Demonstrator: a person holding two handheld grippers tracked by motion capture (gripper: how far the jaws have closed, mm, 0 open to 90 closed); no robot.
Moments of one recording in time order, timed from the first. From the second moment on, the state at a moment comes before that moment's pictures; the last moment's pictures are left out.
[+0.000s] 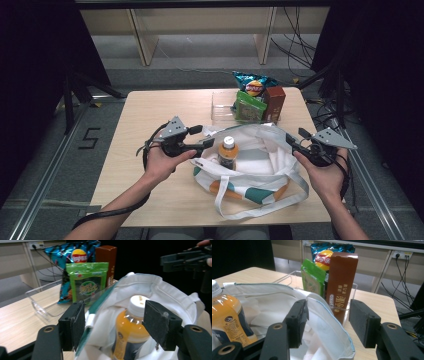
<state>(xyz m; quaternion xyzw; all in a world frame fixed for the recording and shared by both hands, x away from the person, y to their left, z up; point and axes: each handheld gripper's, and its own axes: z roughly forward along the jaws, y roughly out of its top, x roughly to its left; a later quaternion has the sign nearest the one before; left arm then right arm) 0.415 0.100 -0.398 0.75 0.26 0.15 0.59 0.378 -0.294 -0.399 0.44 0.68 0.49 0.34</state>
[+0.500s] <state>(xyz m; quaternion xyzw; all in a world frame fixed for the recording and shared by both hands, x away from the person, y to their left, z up) 0.415 0.069 -0.406 0.77 0.22 0.12 0.59 0.380 -0.295 -0.398 0.43 0.68 0.49 0.33</state>
